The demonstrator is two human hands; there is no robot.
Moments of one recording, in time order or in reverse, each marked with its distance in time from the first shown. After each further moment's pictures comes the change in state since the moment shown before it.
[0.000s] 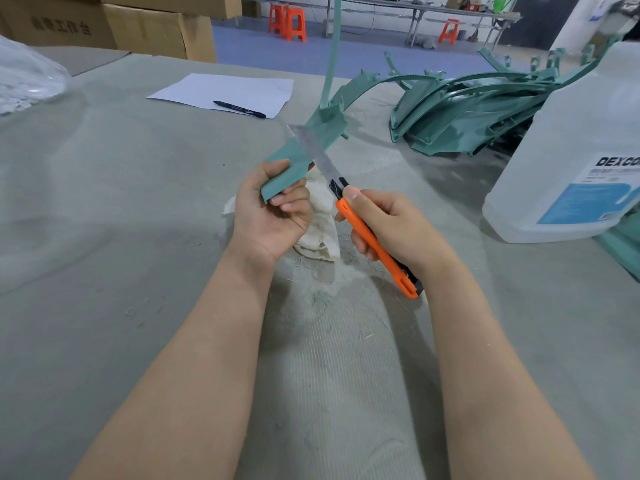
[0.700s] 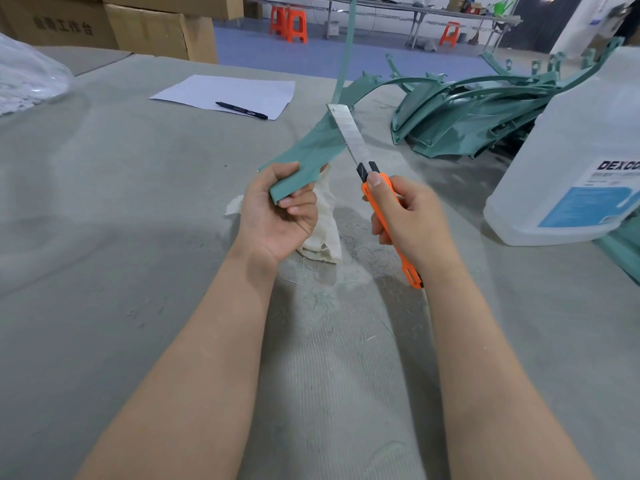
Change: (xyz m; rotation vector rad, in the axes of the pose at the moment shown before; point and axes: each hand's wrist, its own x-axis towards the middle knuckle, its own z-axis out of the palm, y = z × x) left_hand -0.001 -0.001 0.005 0.082 0.010 -0.063; right_hand 0.009 0.011 -0.005 -0.100 0.352 -0.081
